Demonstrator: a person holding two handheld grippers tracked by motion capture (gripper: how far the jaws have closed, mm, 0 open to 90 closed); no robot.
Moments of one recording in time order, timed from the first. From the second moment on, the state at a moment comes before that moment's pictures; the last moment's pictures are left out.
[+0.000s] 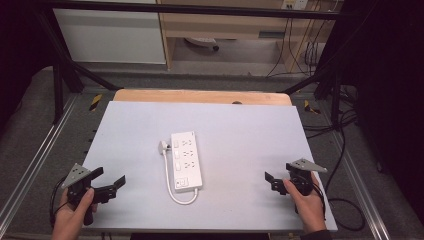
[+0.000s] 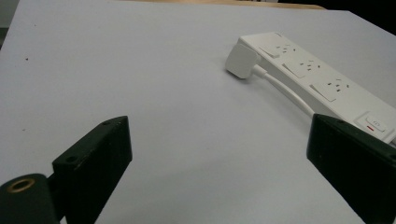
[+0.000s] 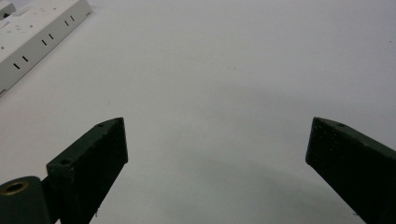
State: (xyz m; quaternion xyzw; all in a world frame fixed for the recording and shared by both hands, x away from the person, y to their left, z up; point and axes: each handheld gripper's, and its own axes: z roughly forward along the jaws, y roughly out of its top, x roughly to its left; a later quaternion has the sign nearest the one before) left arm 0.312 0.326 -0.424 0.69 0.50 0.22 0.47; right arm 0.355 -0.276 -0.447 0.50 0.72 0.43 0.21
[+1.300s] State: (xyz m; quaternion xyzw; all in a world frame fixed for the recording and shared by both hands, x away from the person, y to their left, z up) left arm 0.318 0.323 -0.405 0.68 0.49 0.22 0.51; right arm 0.357 -0.267 -0.447 0.48 0.74 0.43 0.20
